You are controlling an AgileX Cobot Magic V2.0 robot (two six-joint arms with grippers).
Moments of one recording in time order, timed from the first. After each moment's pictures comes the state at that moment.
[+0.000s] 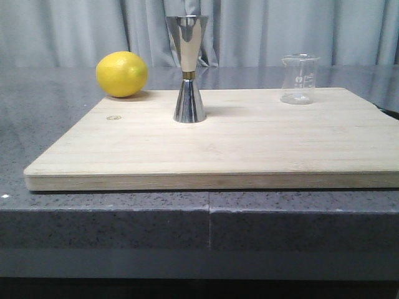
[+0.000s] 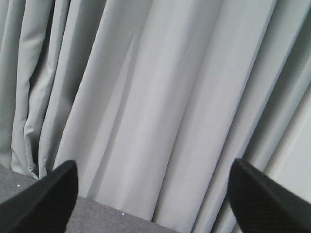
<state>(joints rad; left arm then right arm) 0.15 1.09 -1.15 1.00 -0.20 -0.93 -0.10 1.06 -1.10 -1.10 -0.18 0.78</state>
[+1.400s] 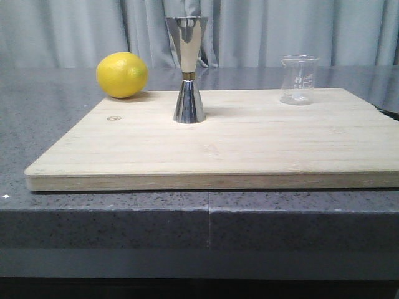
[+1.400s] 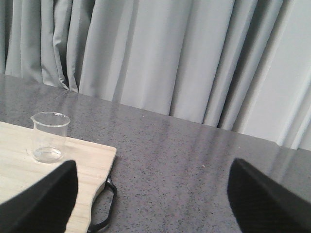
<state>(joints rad) 0.07 0.15 -0.08 0.84 -0.13 -0.93 -0.10 0.22 -0.19 -1.03 -0.11 0.78</state>
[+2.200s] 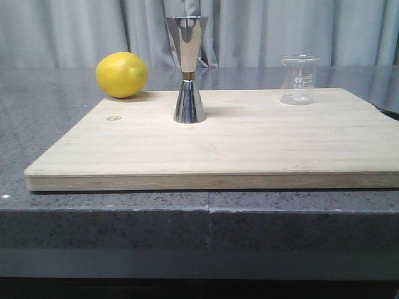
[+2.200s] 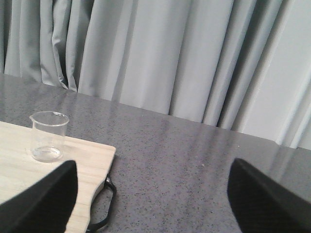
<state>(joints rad) 0.03 0.15 -0.08 0.84 -0.13 -0.93 -0.10 0.22 -0.19 -1.03 -0.11 0.78</state>
